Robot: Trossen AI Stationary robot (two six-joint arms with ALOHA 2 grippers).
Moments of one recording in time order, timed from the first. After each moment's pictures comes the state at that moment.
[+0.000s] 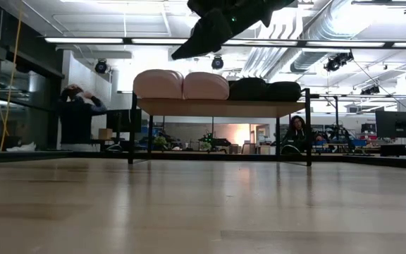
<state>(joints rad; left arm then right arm) 0.31 1.69 2.36 -1.18 0.32 -0.05 -0.21 1.79 1.48 -0.25 -0.24 -0.47</state>
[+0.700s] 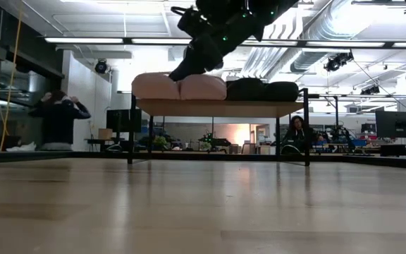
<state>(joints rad) 0.31 1.69 2.36 -1.19 0.32 -0.05 -0.21 1.89 1.48 -0.23 -0.18 -0.48</state>
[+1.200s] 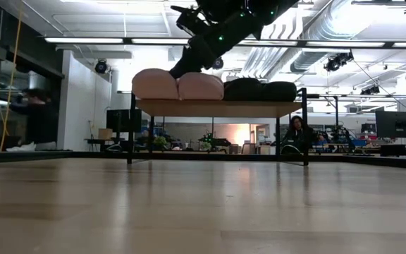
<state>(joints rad) 0.31 1.69 2.36 -1.21 0.32 -0.05 -0.21 1.89 1.48 -0.17 -0.08 -0.45</state>
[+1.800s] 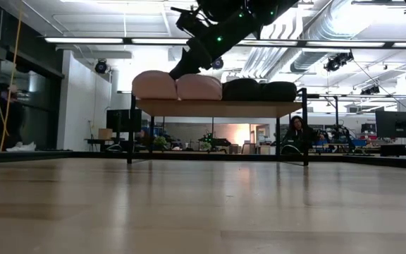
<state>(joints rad) 0.31 1.69 2.36 -1.21 0.32 -0.05 -0.21 1.89 1.48 -0.15 -0.01 -0.42</state>
